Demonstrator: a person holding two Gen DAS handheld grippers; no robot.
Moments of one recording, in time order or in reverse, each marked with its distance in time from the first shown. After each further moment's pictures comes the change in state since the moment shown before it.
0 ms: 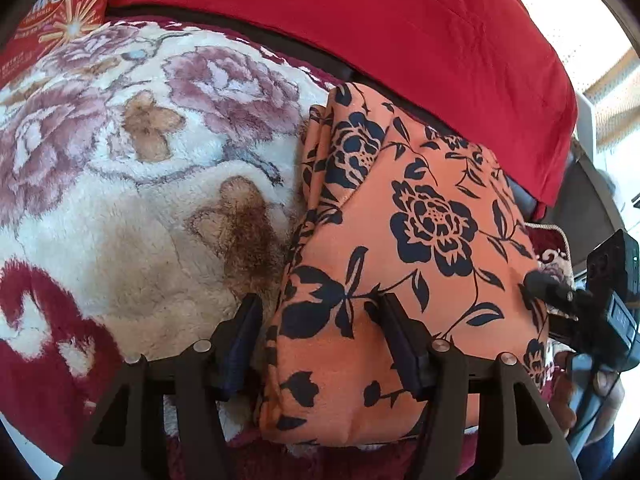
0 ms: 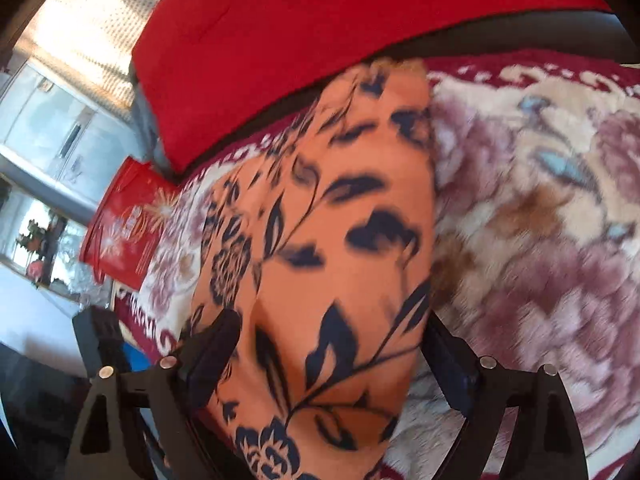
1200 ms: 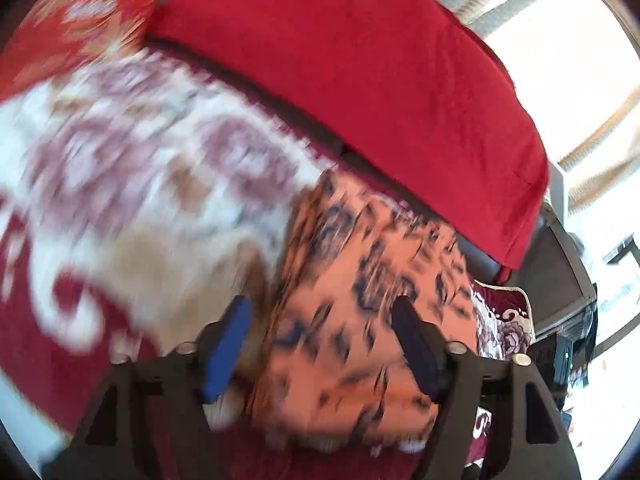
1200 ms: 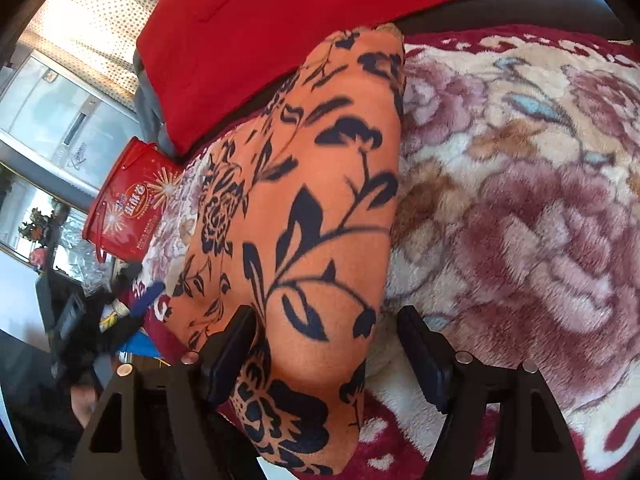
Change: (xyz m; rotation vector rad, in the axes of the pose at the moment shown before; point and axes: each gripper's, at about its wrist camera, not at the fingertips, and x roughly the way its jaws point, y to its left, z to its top) left arm -0.049 -0.003 0.024 -0.083 -0.191 -0.120; right arm -0.011 -0.011 -0.040 0.003 0.003 0.000
